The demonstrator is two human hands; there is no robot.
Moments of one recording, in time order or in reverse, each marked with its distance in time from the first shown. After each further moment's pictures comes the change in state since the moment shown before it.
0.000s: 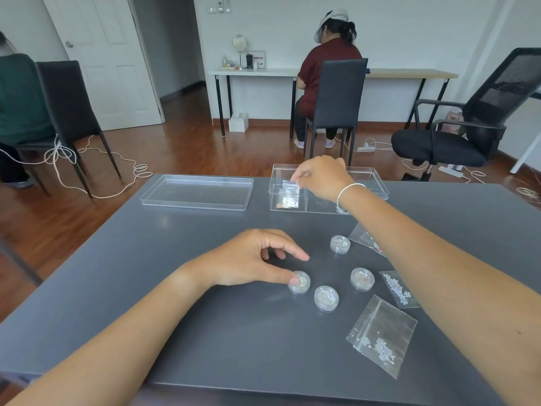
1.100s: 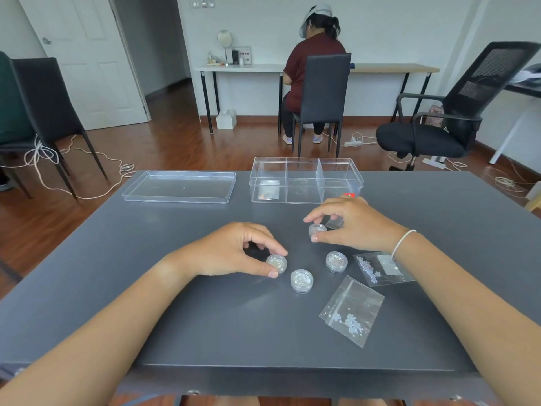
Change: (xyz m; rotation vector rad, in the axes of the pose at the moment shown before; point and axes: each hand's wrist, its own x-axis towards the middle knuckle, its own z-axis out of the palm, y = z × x) left_hand 0.001 0.001 0.006 0.022 -0.046 0.009; right_hand -0.120 0.039 -0.022 0.166 -0.208 -0.118
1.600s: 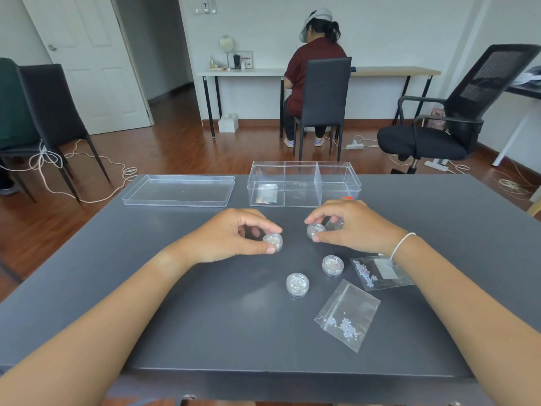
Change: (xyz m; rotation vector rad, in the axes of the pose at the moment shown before) left_hand 0.016 -0.009 -0.013 -0.024 0.145 0.005; right_hand 0.000 0.008 -0.001 0.109 0.018 0.056
